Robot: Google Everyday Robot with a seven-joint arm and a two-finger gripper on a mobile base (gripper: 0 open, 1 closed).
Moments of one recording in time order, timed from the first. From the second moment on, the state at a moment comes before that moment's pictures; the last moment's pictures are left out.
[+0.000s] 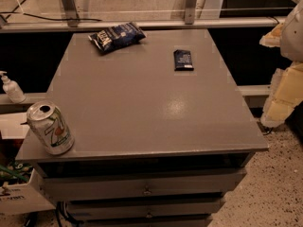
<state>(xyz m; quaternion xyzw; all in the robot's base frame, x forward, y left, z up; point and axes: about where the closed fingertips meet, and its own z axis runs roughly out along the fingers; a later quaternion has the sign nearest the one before) 0.438 -0.217 0.976 -0.60 0.78 -0.03 0.16</state>
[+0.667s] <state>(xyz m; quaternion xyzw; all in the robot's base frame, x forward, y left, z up) 0.438 -0.213 0.975 -0.60 0.78 -0.01 0.17</state>
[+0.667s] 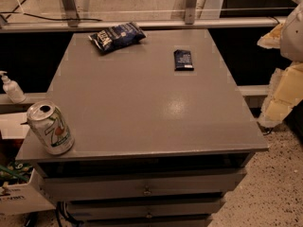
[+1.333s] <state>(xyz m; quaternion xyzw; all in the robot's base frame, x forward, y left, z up) 0.439 -0.175 0.958 -0.60 0.75 0.09 0.26</state>
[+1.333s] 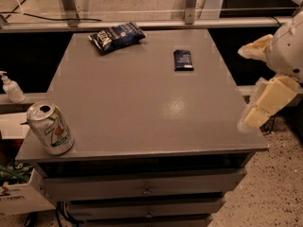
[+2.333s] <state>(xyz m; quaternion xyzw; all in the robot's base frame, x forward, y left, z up) 0.422 -0.090 0.960 -0.60 0.69 0.22 0.34</state>
